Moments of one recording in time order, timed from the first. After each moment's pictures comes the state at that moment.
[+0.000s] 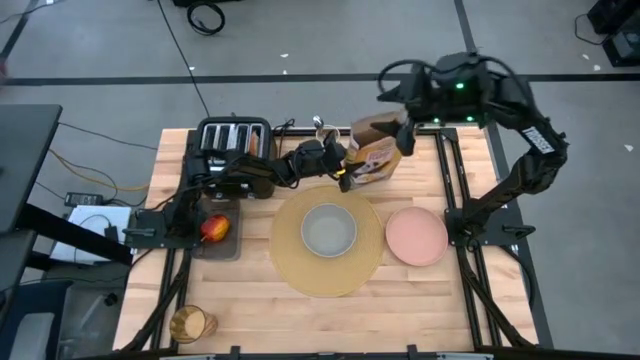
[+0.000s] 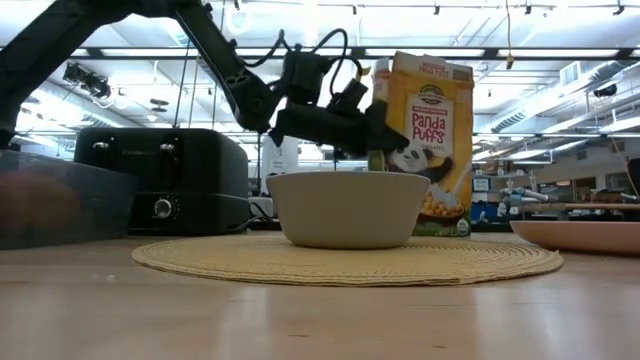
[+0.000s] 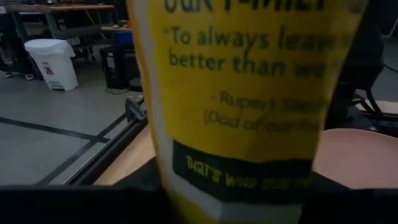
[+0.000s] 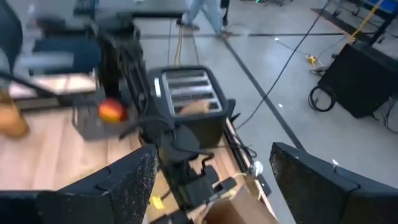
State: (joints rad) left arm 0.32 2.12 1.24 0.81 0.04 0.01; right arm -0.22 1.46 2.19 -1.16 0.11 -0.08
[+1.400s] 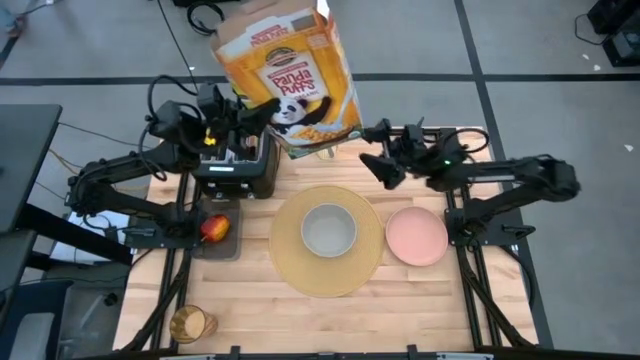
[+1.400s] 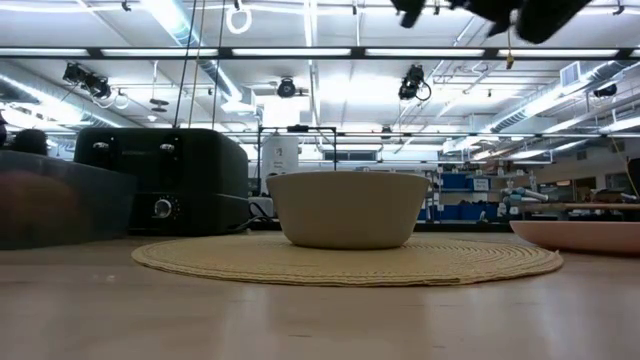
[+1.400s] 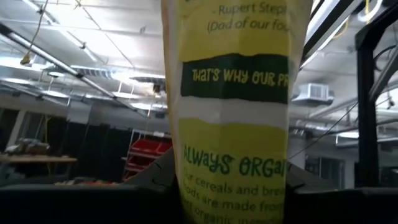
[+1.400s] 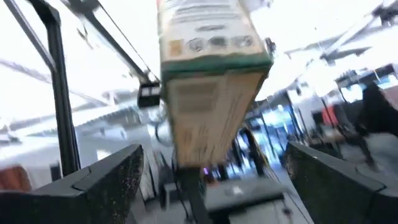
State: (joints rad) left arm 0.26 1.19 1.24 0.59 0.04 -0.24; right arm -0.23 1.24 0.74 1.08 -0.16 0.35
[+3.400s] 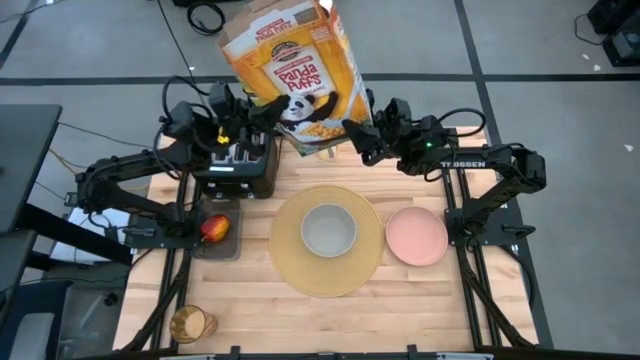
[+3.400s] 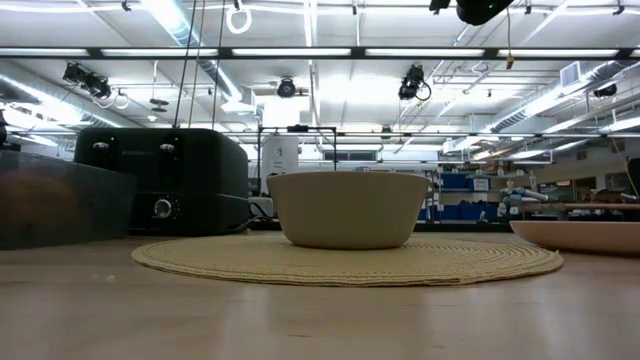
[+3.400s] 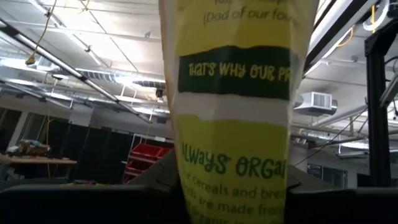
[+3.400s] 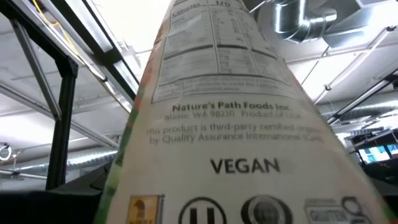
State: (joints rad) left arm 0.26 1.26 1.24 0.68 0.02 -0.26; right arm -0.25 1.49 1.11 1.20 -0.16 0.34
